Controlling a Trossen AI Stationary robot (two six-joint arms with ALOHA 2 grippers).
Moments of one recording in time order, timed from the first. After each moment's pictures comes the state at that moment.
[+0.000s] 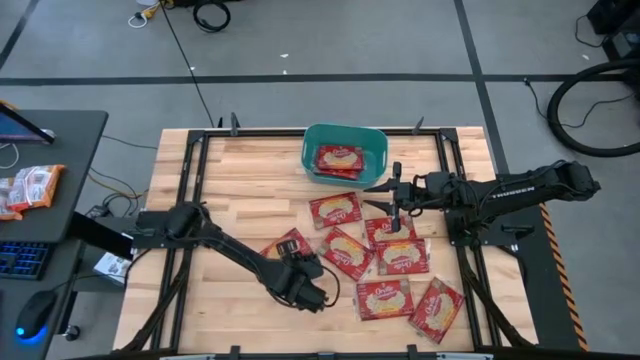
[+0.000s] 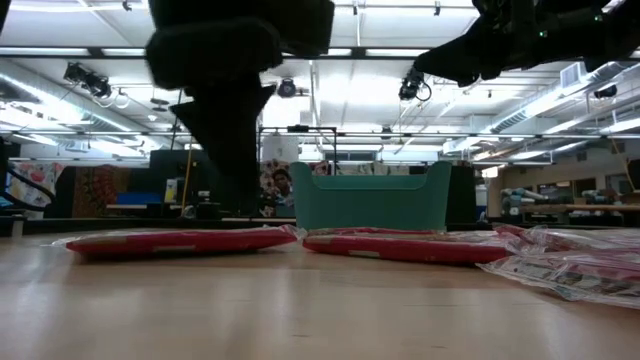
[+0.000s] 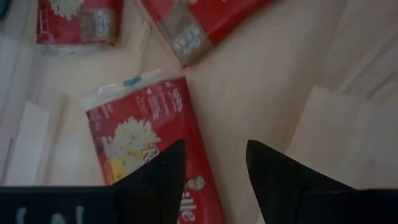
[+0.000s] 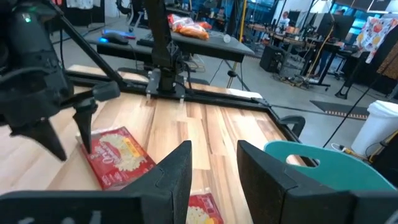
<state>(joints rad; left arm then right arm) -0.49 2.10 1.63 -1.02 -0.47 -0.78 -0.01 0.93 0.39 0.44 0.10 -0.19</state>
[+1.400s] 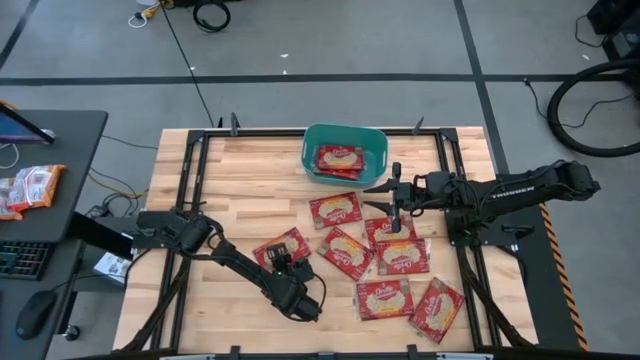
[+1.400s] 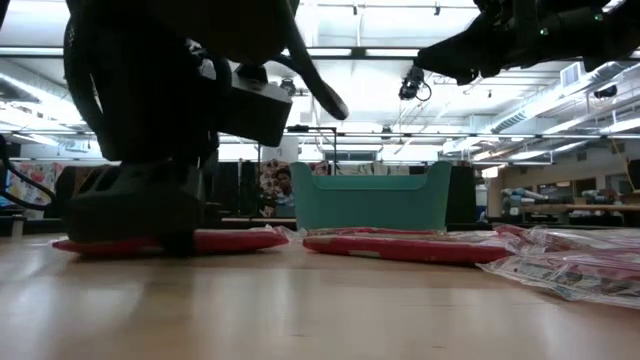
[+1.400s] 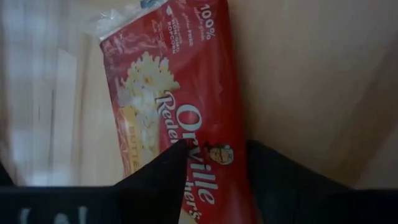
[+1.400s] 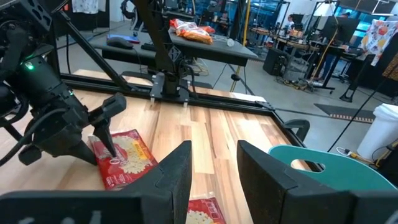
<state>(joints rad) -0.54 2.26 1.63 -1.22 -0.53 -0.91 -0.01 0.93 0.39 0.45 0.08 -0.19</state>
